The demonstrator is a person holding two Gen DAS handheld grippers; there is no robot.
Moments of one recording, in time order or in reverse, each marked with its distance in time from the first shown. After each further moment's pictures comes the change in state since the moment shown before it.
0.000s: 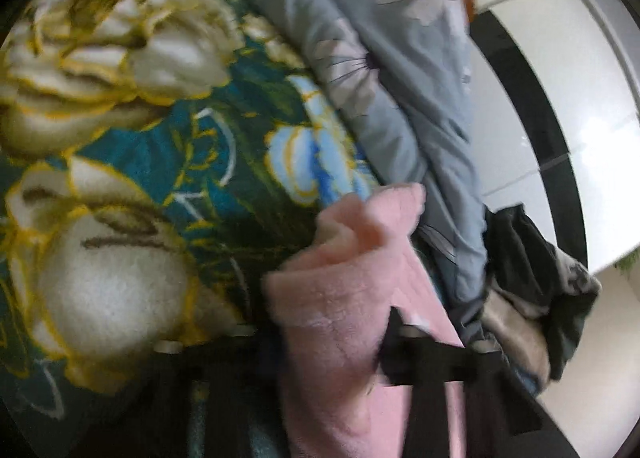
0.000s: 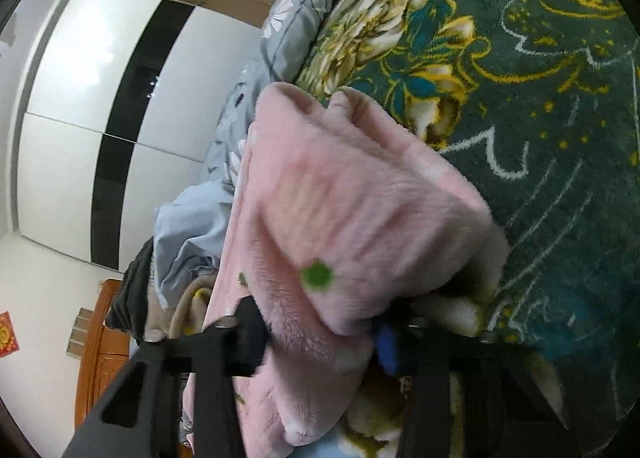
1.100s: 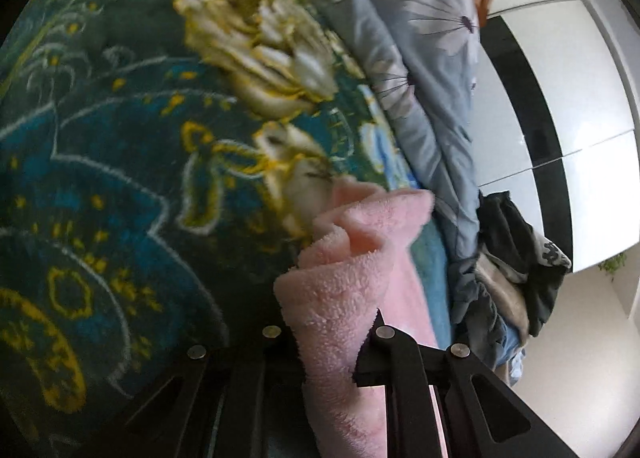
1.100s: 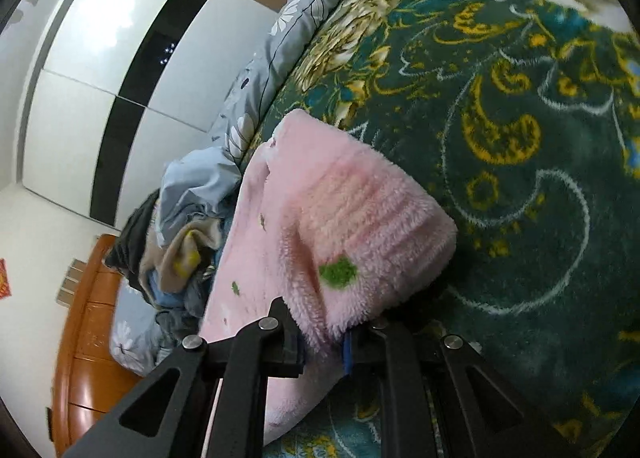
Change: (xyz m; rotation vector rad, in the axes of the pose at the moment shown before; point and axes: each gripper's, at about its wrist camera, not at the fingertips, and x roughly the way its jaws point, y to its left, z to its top) left arm -0.109 0.082 -0.024 -0.005 0.067 -0.029; right arm -0.094 -0.050 -0.028 -0.165 0.052 -0.034
